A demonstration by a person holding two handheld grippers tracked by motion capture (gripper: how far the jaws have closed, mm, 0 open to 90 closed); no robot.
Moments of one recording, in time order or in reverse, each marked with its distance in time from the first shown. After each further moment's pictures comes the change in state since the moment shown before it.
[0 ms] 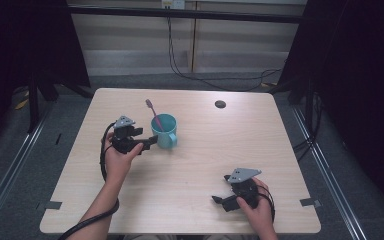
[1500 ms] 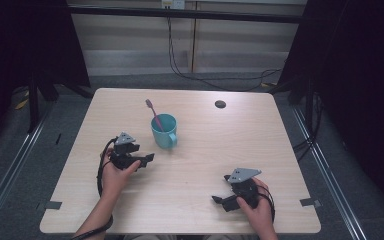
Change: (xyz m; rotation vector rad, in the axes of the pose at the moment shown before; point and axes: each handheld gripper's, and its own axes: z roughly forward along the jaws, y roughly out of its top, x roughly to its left) left arm 0.002 -0.050 0.002 0.128 0.021 0.048; right arm 0.000 0.000 0.000 0.000 0.000 -0.001
